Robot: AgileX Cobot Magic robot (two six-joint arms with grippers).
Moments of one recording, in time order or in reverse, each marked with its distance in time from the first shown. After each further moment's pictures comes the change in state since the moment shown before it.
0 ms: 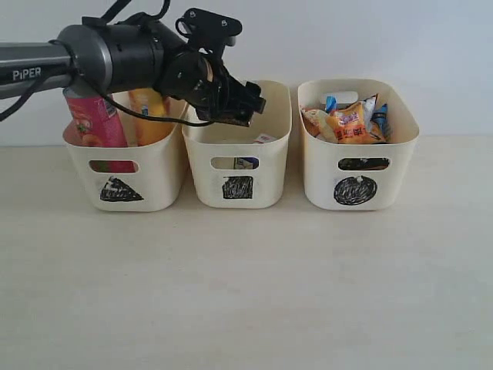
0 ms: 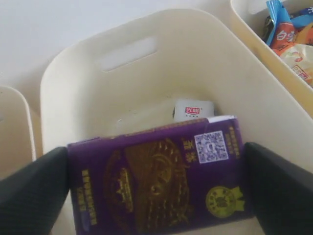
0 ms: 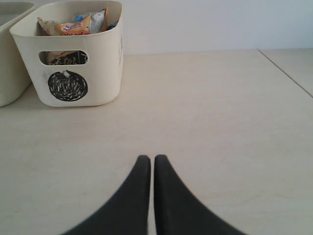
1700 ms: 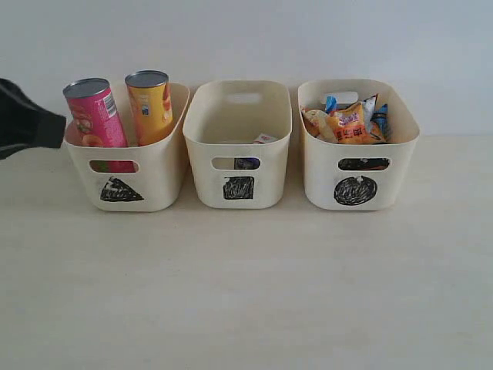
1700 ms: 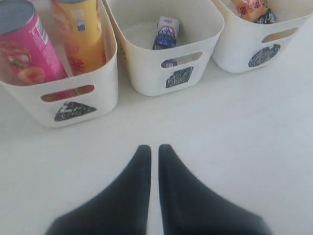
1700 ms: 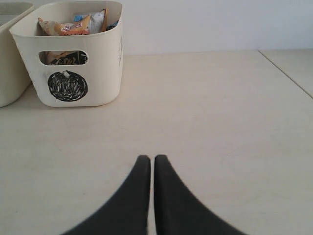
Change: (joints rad) left arm 0.000 -1.167 0.960 -0.302 0.193 0.125; right arm 0.000 0.000 0.000 -0.002 0.000 0.000
